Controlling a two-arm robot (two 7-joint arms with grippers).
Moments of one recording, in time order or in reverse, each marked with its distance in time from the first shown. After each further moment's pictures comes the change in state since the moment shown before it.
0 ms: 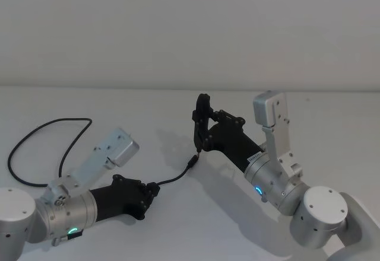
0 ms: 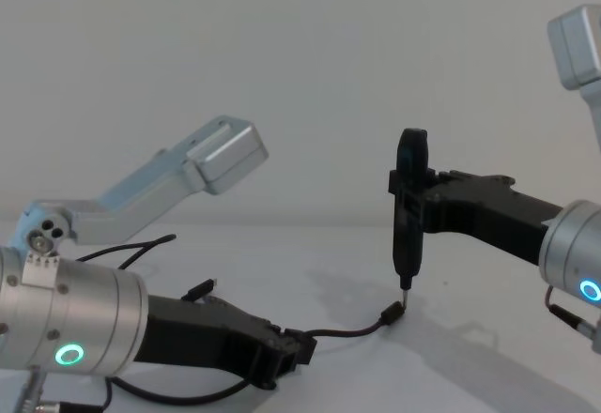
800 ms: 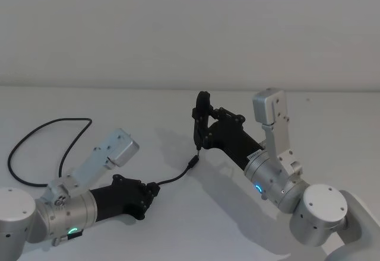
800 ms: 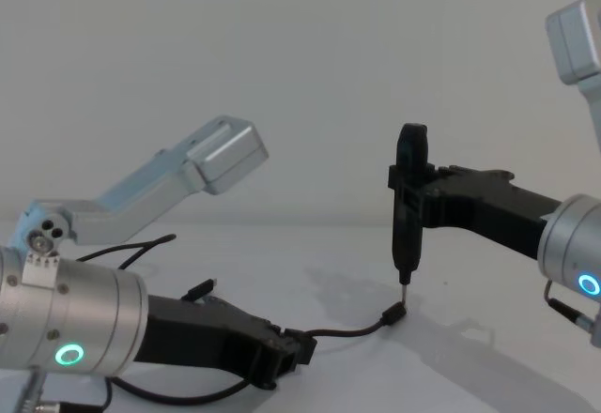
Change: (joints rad) left arm 0.000 0.000 0.000 0.000 0.000 0.000 0.000; right arm 0.007 -0.002 0.002 0.002 -0.009 -0.003 -0.001
